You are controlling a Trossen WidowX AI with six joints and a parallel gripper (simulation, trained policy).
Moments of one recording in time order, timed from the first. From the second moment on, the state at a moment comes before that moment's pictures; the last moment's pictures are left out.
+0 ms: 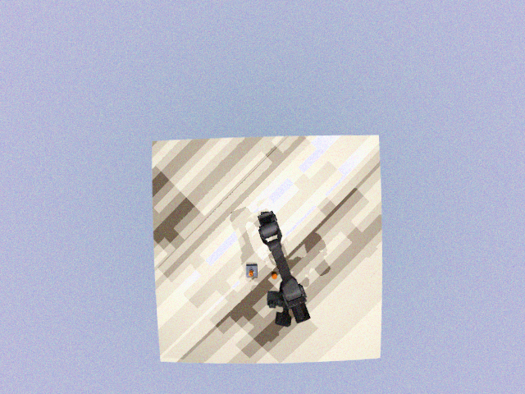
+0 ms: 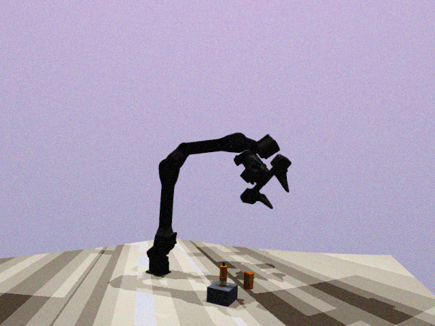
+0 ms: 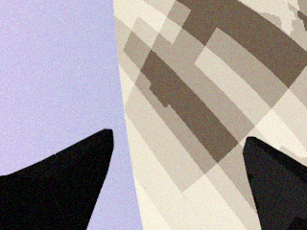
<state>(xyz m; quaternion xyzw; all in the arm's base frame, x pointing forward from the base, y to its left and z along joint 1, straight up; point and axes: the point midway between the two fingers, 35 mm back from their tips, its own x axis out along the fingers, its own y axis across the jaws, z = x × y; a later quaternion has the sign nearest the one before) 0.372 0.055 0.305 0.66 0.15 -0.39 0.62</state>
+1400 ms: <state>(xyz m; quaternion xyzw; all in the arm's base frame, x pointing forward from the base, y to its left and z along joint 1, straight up) 0.351 0.042 0.204 0.62 0.26 -0.56 0.48</state>
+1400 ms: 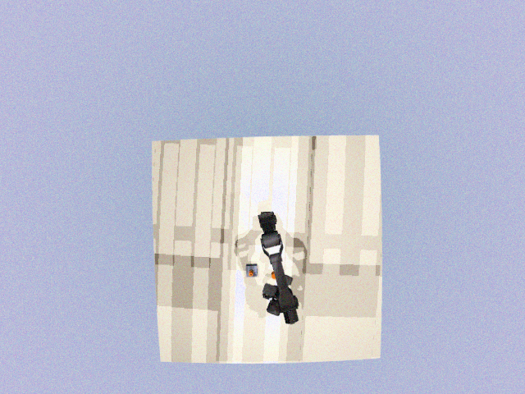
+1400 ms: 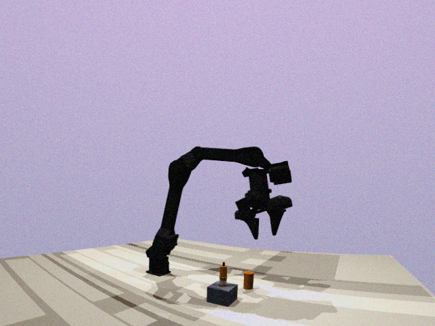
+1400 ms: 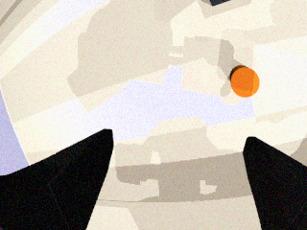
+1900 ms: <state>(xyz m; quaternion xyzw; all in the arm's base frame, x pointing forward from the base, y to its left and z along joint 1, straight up) 0.343 0.041 0.174 0.61 0.30 -0.60 0.43</state>
